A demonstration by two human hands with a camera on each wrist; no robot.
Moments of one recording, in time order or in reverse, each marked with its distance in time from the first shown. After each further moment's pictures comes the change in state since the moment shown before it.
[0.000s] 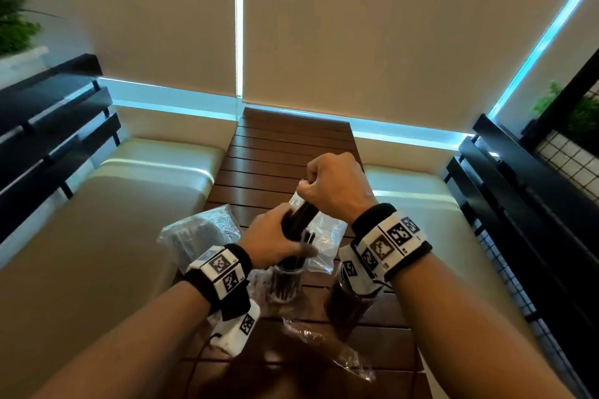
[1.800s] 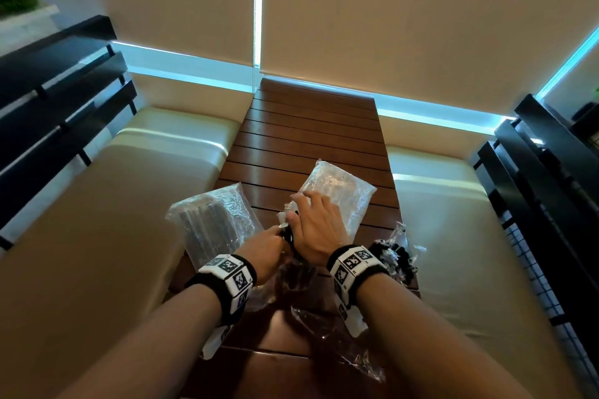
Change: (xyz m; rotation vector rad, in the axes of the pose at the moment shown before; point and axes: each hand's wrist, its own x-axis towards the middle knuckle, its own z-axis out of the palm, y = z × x) left_hand 0.011 -0.098 0.035 0.529 -0.190 0.021; right_hand -0.020 0.056 0.157 -0.066 -0.139 -0.090
